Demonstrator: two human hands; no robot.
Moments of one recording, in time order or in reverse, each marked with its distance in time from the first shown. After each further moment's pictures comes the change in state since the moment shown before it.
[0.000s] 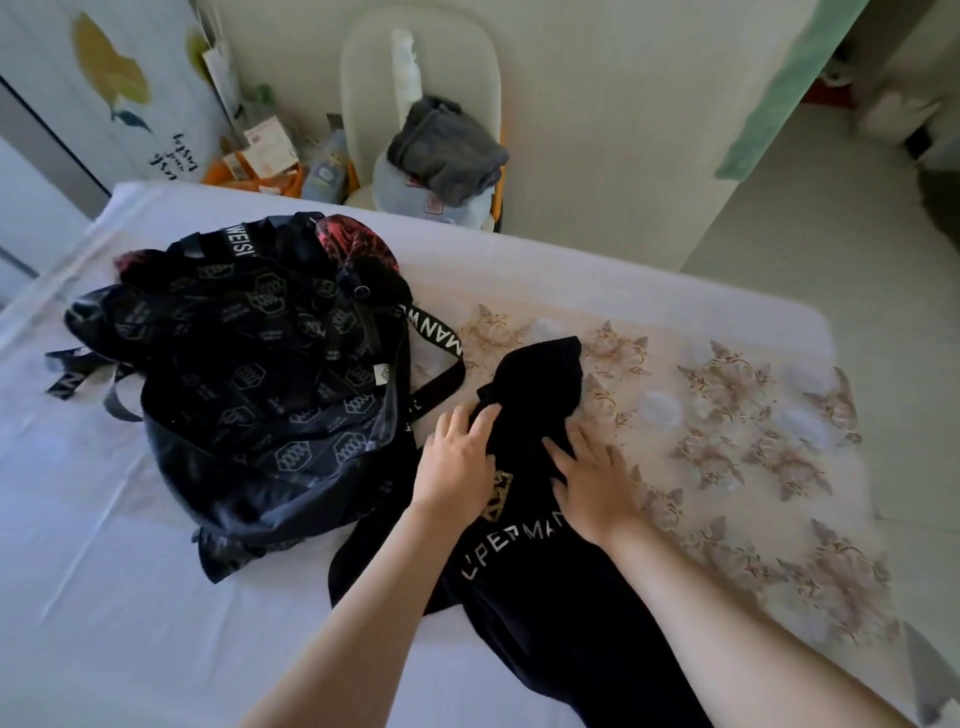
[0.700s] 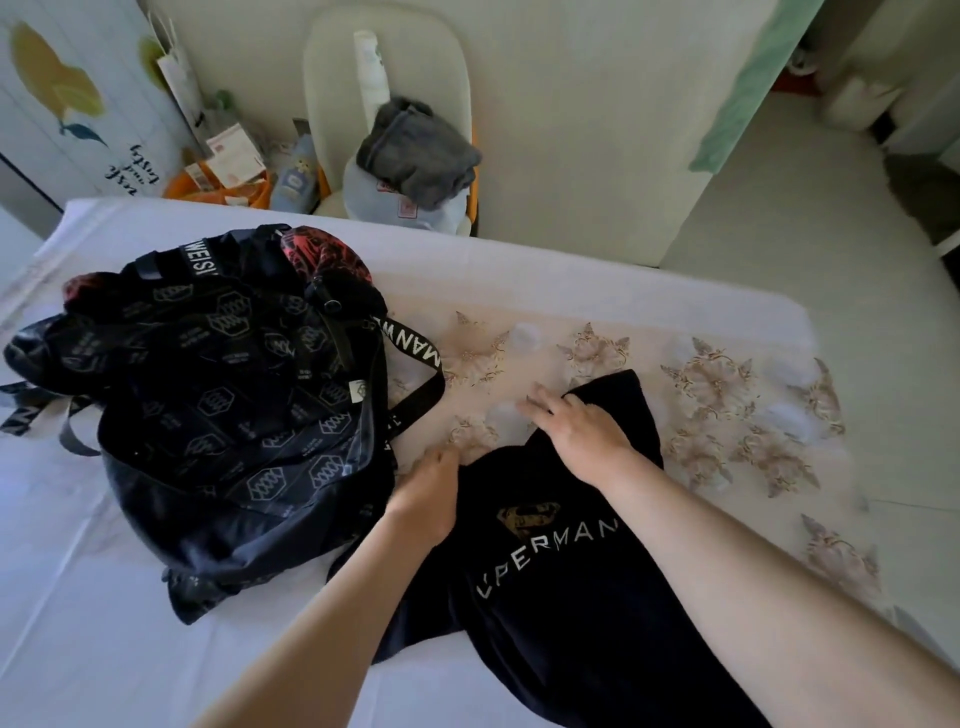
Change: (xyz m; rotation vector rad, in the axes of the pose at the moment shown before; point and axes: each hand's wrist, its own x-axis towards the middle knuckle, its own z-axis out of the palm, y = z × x) left_hand 0.015 -0.022 0.014 0.086 -0.358 -0.150; right_hand 0.053 0.016 -0.056 -0.224 0.091 -0.208
